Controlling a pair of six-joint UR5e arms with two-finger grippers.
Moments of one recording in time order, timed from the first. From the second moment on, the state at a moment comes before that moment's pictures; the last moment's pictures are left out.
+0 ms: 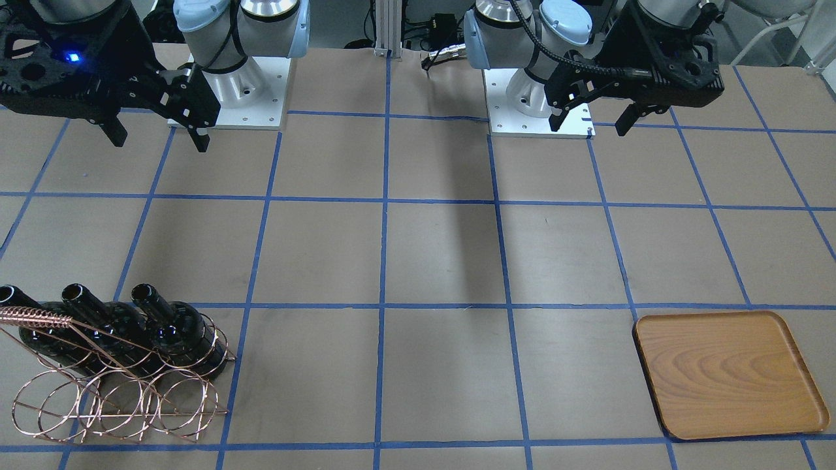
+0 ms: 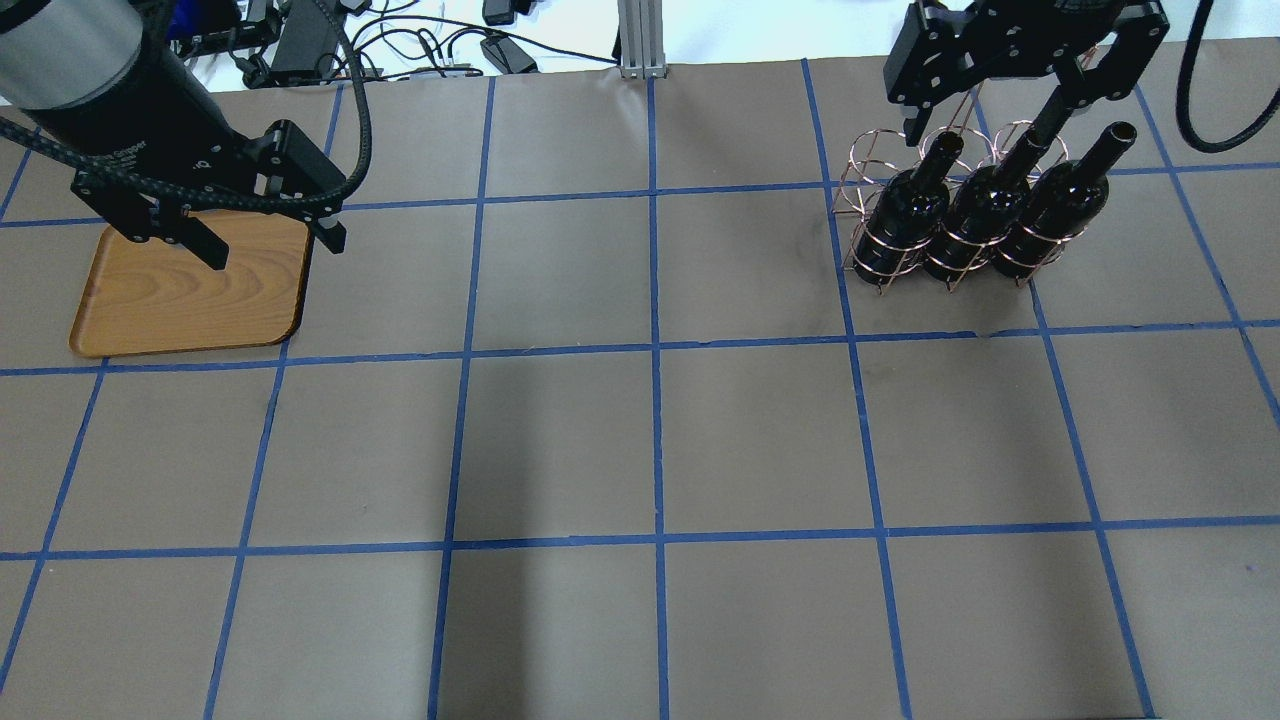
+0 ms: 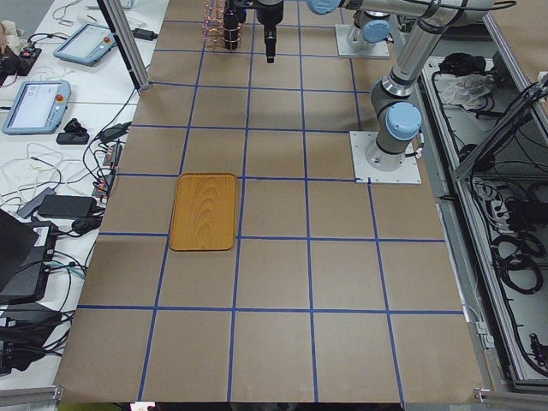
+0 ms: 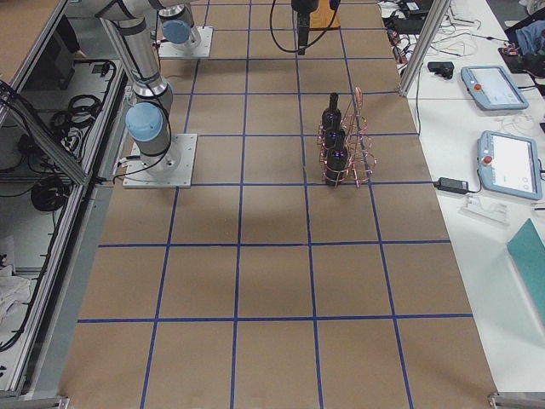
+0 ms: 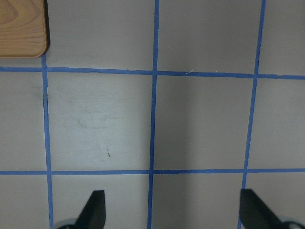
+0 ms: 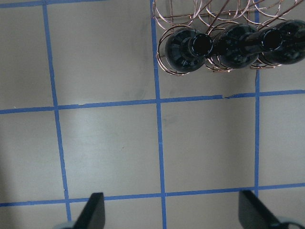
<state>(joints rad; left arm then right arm) -1.48 -1.48 -1.52 -1.73 1.49 0.05 1.57 -1.51 1.32 -1.40 -1.58 0.05</state>
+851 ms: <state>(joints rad) -1.48 -1.48 -1.52 -1.73 1.49 0.05 1.35 -1.30 1.31 -1.58 -1.59 -0.25</state>
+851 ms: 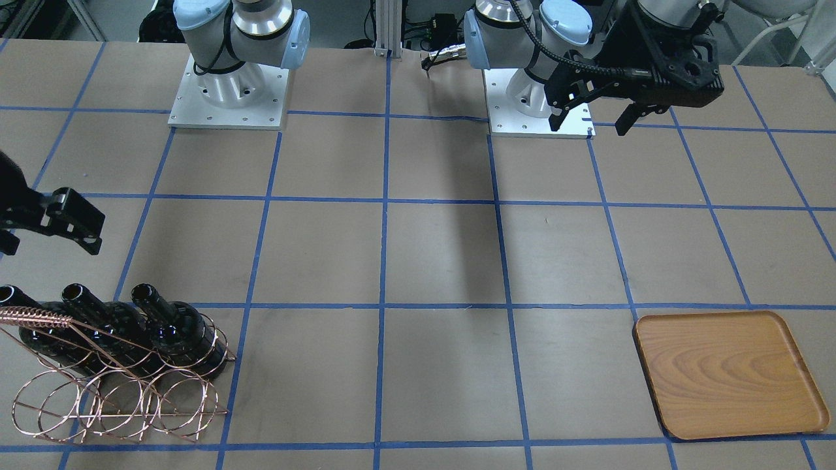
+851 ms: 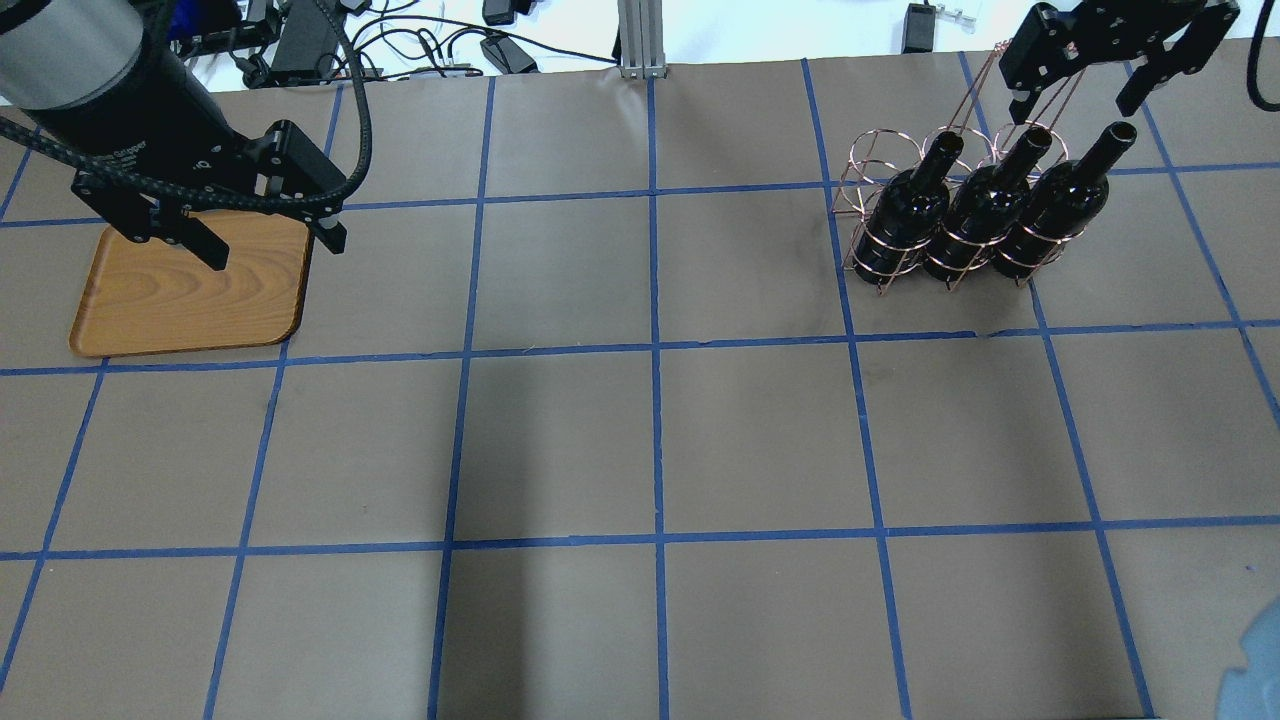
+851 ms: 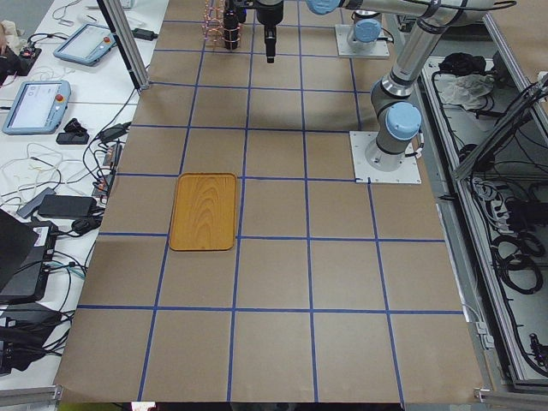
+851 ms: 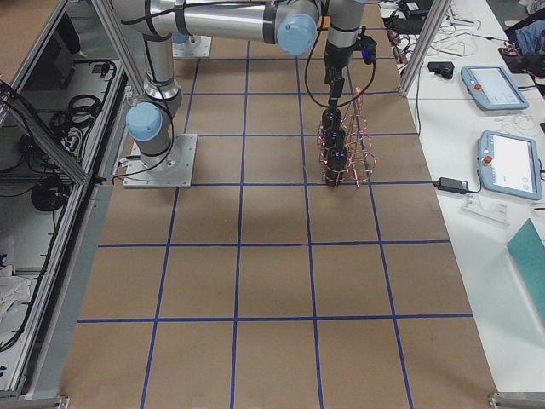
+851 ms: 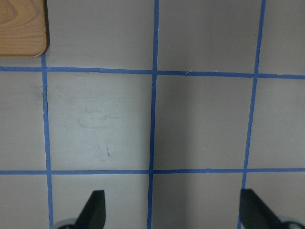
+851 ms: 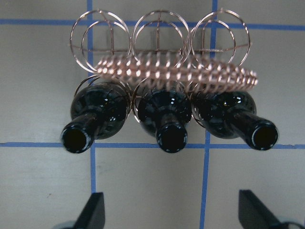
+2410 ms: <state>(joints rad) -1.48 -1.48 -1.52 -1.73 1.48 0.05 1.35 -1.27 1.27 -1.57 -1.60 -0.27</state>
